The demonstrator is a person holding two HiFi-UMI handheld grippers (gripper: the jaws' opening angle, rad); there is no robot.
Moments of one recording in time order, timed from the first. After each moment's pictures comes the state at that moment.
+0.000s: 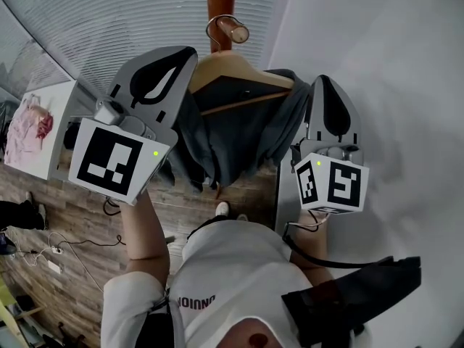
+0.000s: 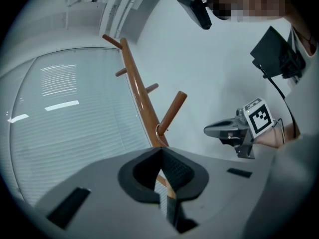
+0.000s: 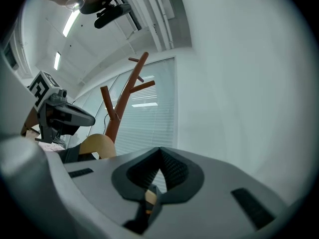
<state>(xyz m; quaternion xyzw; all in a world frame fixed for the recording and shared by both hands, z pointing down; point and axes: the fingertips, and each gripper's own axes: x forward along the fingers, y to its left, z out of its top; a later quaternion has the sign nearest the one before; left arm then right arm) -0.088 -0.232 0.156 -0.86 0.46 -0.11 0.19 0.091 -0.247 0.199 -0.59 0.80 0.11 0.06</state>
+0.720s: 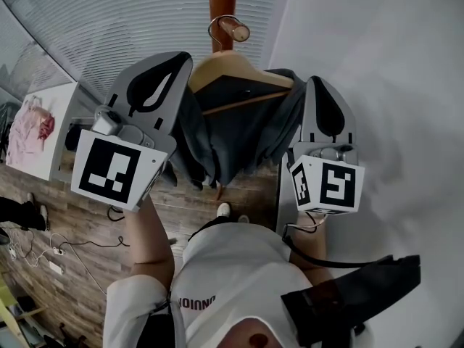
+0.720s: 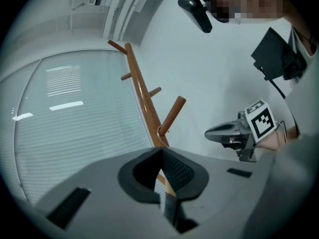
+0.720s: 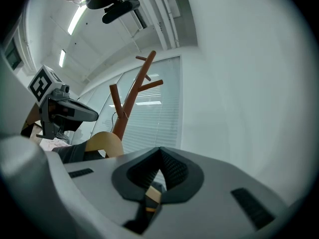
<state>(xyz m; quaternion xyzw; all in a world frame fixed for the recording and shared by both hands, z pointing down) -0.096 -0.219 0.152 -0.86 0.47 -0.09 0.18 0.076 -0.238 0.199 -0.58 0.81 0.12 0.04</state>
